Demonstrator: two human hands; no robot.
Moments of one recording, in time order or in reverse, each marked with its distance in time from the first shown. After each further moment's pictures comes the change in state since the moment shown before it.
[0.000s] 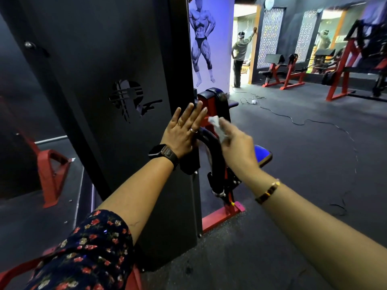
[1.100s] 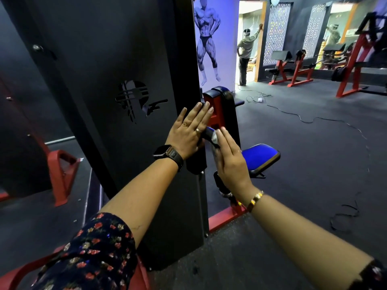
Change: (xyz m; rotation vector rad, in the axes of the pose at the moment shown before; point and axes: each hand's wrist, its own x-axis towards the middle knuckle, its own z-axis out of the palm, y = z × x) left_hand -0.001 -0.003 -0.003 0.102 -0.144 0.007; right_hand -0.010 0.072 0.068 -0.151 0.188 -0.485
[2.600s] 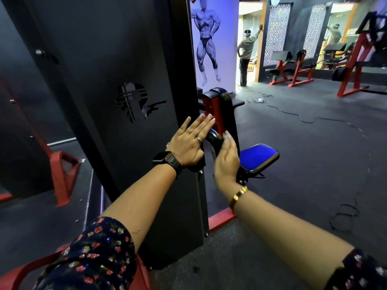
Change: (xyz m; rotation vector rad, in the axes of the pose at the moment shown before) left_hand -0.004 0.017 -0.033 -0.320 -0.224 0.036; right_hand 0.014 -0.032 0.006 0.464 0.201 0.707
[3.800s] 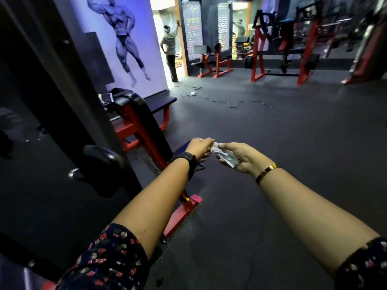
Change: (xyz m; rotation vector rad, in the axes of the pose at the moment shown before) left_hand 0.172 0.226 0.043 -1.515 -0.656 -0.814; right_hand 0.115 0.038 -0.262 0.344 -0.137 0.844
